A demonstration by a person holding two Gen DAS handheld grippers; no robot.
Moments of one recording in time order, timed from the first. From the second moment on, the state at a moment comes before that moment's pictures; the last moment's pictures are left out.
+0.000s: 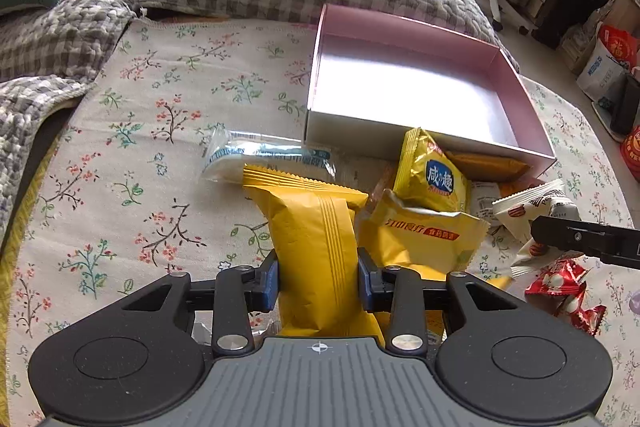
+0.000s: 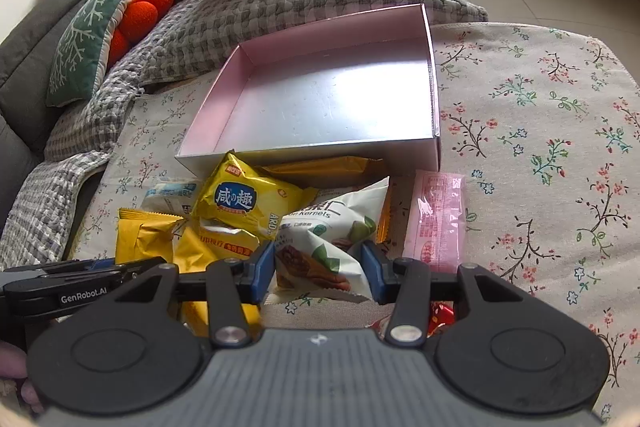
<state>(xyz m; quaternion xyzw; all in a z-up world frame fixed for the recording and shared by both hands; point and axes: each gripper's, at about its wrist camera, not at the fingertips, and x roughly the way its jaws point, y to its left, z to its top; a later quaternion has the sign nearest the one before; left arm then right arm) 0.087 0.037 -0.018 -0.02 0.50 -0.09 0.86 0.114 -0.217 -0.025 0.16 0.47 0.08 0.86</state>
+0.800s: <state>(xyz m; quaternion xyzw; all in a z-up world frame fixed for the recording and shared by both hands) 0.173 -0.001 0.027 -0.05 0.46 -0.13 0.88 0.178 -0.246 0.017 0.22 0.41 0.06 0.88</state>
